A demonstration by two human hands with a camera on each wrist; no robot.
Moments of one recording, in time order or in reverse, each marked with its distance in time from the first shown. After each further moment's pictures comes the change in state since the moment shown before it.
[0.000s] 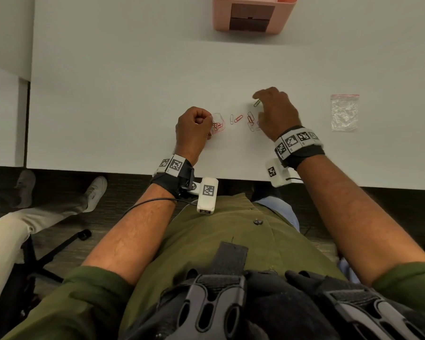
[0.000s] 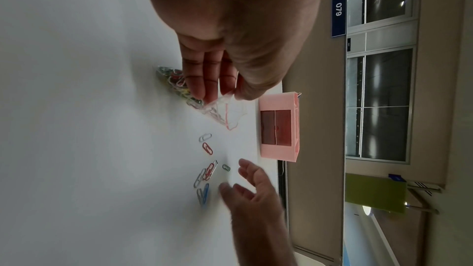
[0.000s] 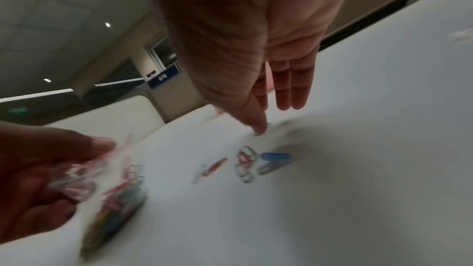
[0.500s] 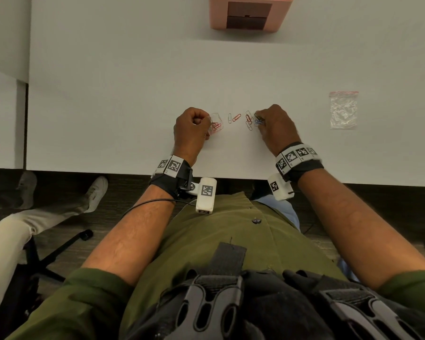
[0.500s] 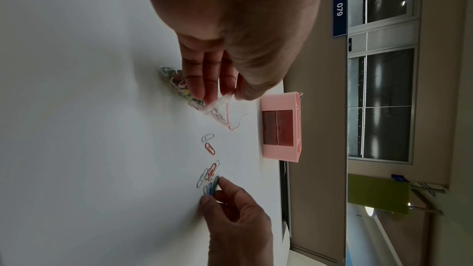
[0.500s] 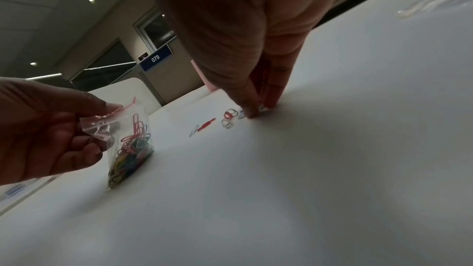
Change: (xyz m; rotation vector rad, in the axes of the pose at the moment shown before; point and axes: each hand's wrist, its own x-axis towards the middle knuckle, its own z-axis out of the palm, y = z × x) left_hand -0.002 -0.001 0.001 0.005 0.002 -0.009; right_hand -0.025 0.021 0.028 0.022 -0.007 0.060
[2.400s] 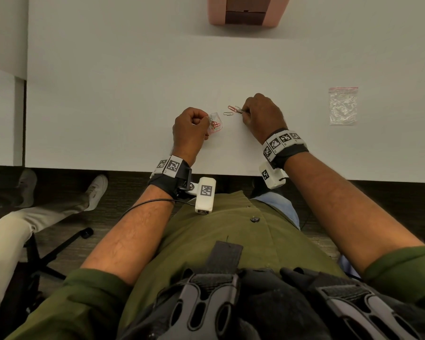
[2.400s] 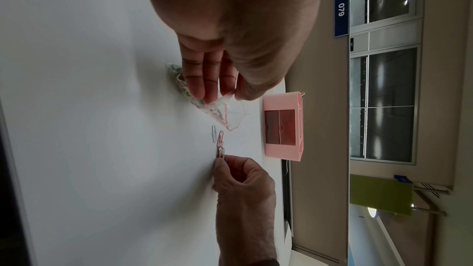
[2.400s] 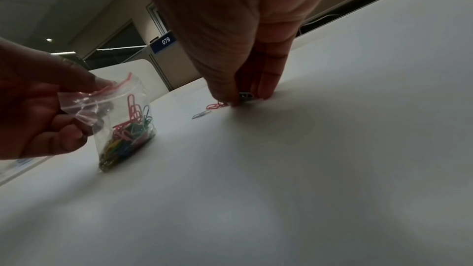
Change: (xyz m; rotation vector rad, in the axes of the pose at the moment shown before) left_hand -0.008 -0.003 0.000 0.019 -0.003 -0.015; right_hand 0.019 -0.034 -0.001 -0.086 0.000 -0.060
